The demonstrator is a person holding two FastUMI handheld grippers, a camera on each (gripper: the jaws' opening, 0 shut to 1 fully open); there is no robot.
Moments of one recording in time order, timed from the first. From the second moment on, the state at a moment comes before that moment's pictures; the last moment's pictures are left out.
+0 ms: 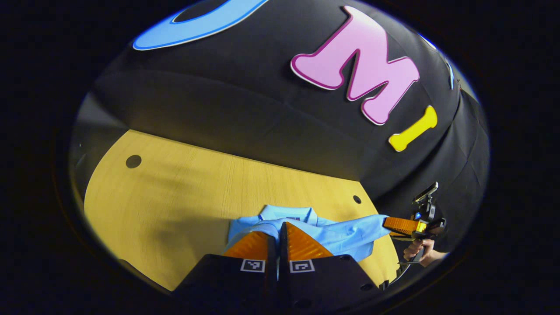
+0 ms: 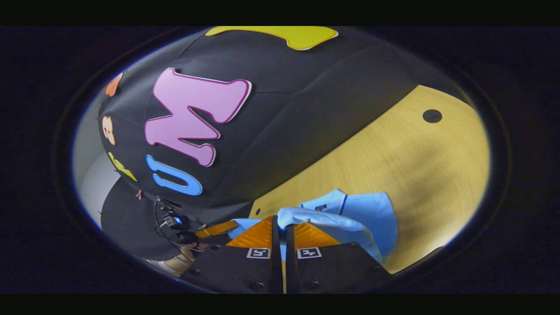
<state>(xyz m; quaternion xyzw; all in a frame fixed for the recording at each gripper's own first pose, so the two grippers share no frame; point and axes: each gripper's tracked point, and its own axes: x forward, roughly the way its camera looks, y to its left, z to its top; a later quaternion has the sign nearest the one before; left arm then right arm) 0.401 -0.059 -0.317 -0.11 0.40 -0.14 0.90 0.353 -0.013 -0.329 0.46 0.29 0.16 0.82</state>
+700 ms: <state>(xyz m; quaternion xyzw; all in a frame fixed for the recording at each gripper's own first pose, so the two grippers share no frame) 0.422 -0.041 -0.445 -0.09 0.49 -0.03 0.86 0.394 -0.049 -0.439 0.38 0.36 0.06 0.85</state>
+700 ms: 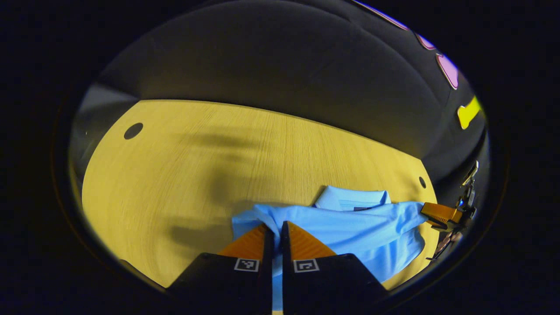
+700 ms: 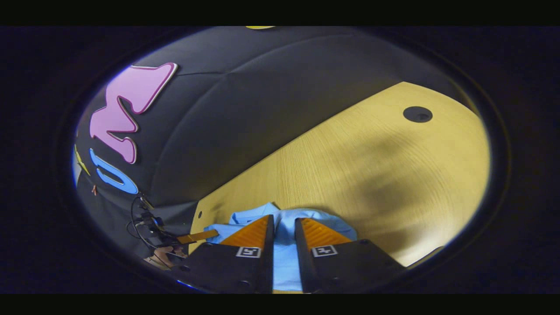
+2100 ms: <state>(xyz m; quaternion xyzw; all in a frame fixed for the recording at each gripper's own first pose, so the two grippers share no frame) 0.175 -0.146 -0.054 -0.09 0.21 -0.20 0.95 0.165 -0.007 -0.132 0.17 0.16 0.14 0.96</state>
